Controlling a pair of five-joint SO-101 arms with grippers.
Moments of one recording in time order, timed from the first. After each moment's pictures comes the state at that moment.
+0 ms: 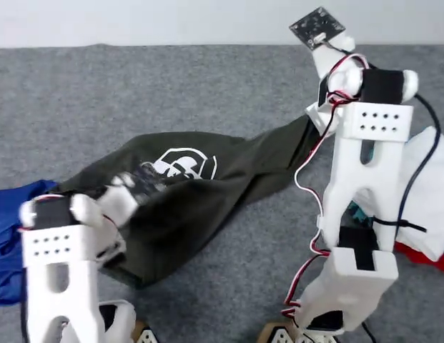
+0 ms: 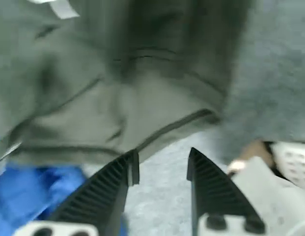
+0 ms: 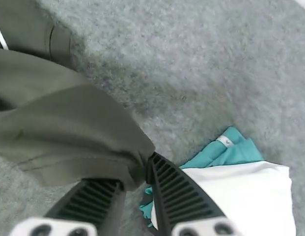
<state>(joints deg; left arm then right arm) -9.7 -40.9 42.9 98.9 -51.5 1.1 13.9 -43.3 100.7 35.0</state>
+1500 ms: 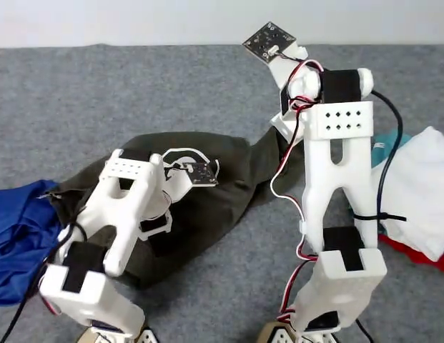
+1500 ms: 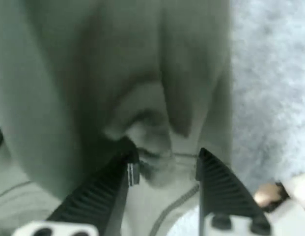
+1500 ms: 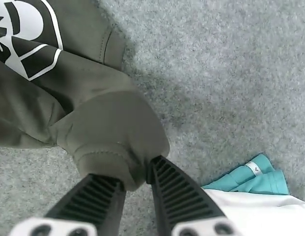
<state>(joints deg) 5.3 9.1 27.3 82.6 -46.5 -8.1 14.0 -39.7 100.7 35.0</state>
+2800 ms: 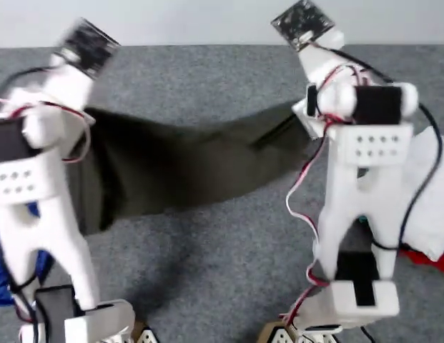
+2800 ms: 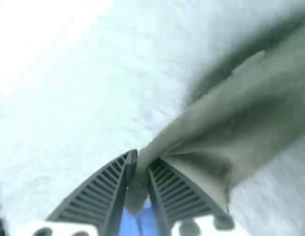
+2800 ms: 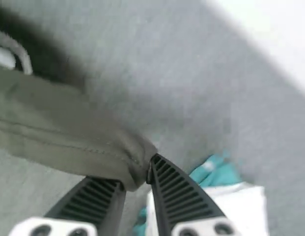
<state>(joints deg) -14.1 -10.5 -27.6 97.8 -31.8 -4.0 -0.4 -39.7 95.6 33.6</state>
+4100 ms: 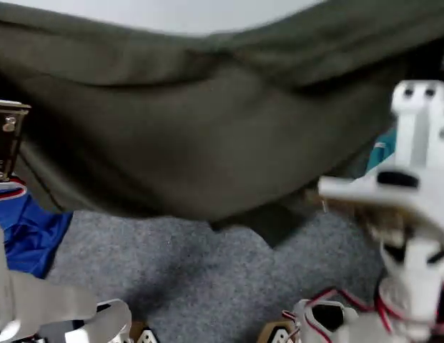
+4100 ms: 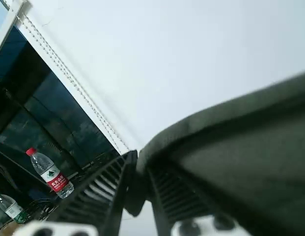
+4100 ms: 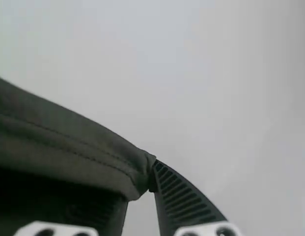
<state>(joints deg) -19.4 -13.4 -71.4 88.8 -30.6 1.6 -30.9 -41.8 46.4 55.6</state>
